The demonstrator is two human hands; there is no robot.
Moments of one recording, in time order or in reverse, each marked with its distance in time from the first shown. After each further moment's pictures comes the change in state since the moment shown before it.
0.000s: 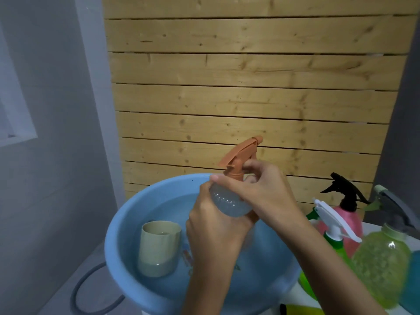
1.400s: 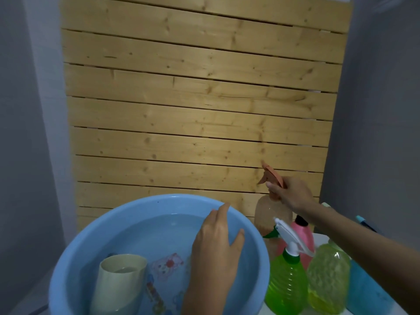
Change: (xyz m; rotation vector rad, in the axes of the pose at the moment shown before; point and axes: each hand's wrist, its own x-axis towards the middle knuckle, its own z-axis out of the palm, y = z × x) left_hand 0.006 -0.001 0.040 0.111 -0.286 0.426; right_hand 0.072 0.088 -0.124 -0.600 0.150 0.207
